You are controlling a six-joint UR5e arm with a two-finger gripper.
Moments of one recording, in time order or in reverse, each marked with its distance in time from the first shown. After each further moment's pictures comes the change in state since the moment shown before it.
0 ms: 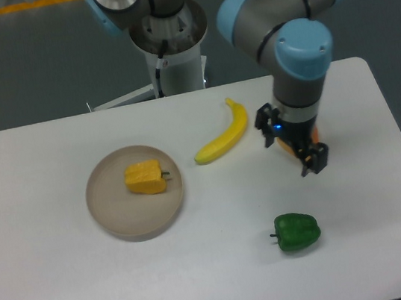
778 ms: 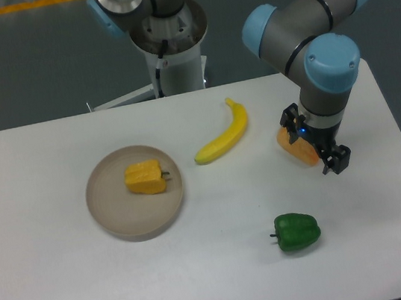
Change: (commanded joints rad) arm -0.002 -0.040 0.018 0.017 -0.014 -0.001
